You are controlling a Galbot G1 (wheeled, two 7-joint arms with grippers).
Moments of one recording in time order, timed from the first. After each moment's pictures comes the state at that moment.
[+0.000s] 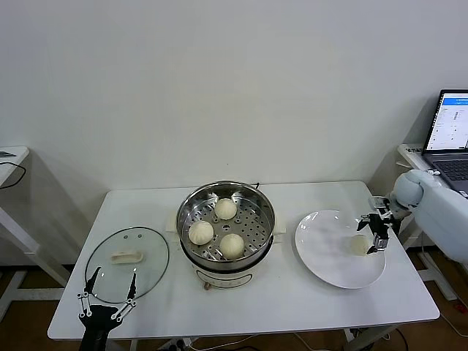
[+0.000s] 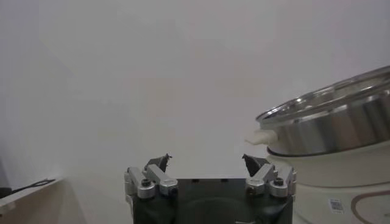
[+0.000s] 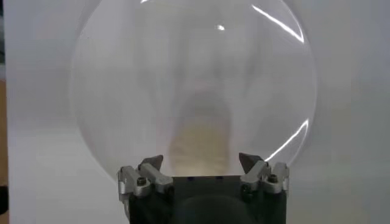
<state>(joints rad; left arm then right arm) 1.80 -1.44 -0.75 -1.96 0.13 -0.49 0.03 0.00 0.76 -0.69 0.78 -0.16 0.10 -1.22</state>
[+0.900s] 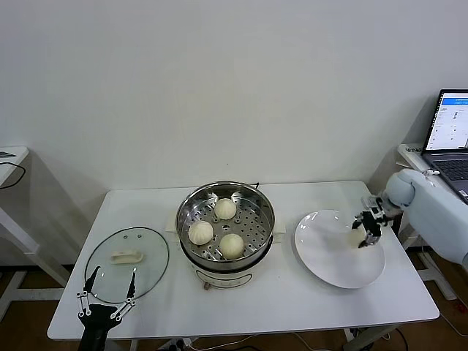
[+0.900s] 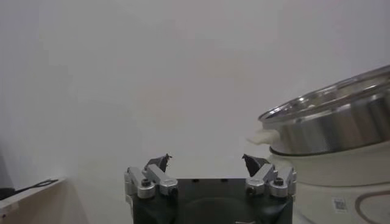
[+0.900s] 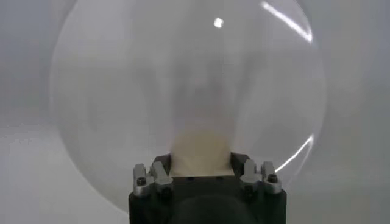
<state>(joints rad) 1.80 -1.44 -0.75 -1.96 0.13 -0.49 0.03 0.05 0.79 -0.66 0.83 -0.19 0.10 -1.24</state>
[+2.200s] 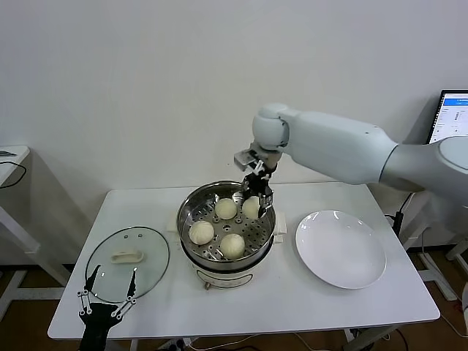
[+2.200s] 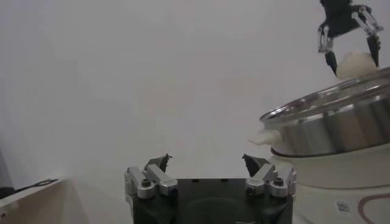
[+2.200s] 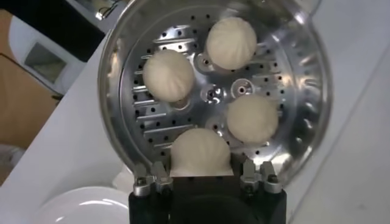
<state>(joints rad) 1.79 -1.44 -0.75 -1.95 0.13 -0.49 0.02 0.57 1.24 -1.28 1.11 0.24 -0.10 -1.32</state>
